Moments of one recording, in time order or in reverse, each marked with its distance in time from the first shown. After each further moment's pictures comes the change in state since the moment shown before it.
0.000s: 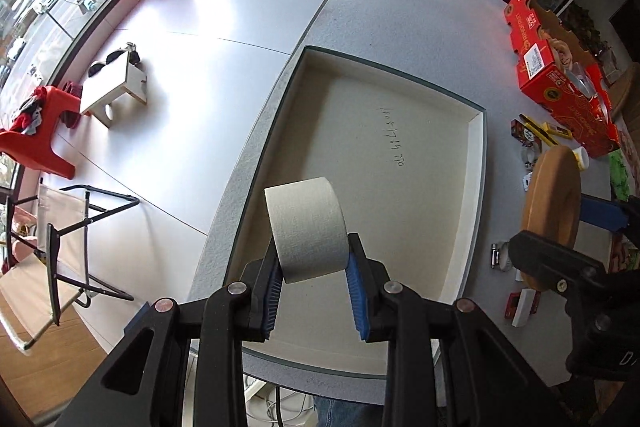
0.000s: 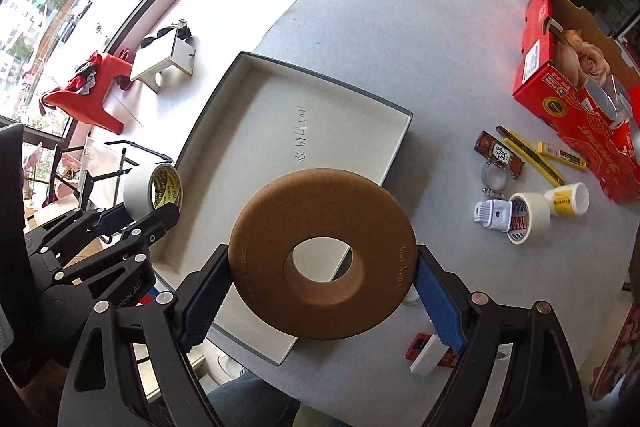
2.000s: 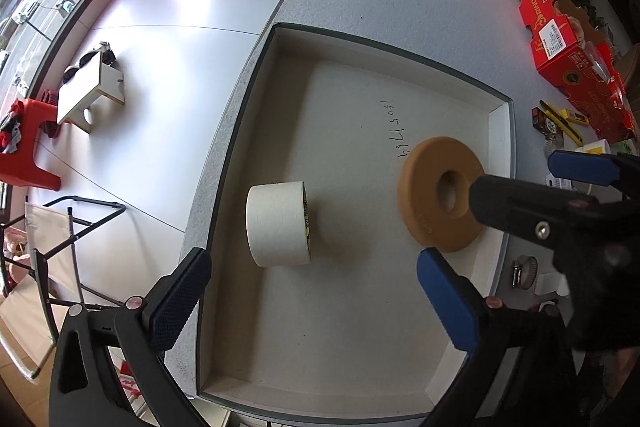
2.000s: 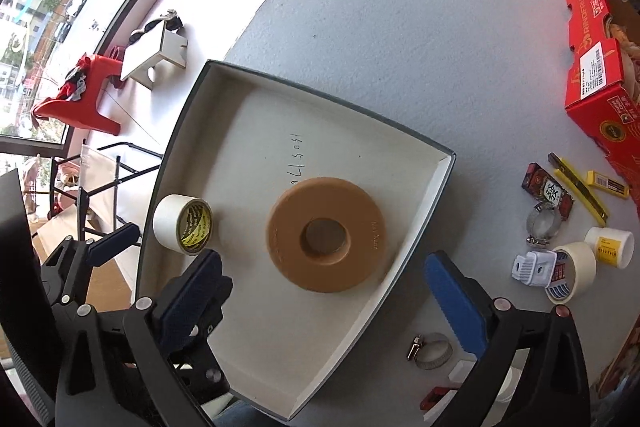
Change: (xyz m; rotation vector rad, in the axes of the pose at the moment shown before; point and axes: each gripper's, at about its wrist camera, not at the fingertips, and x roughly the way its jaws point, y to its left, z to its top) left arm 0.056 -0.014 0.026 0.069 0.081 -0.025; right arm 0.057 -0.009 0.054 0.069 0.081 0.062
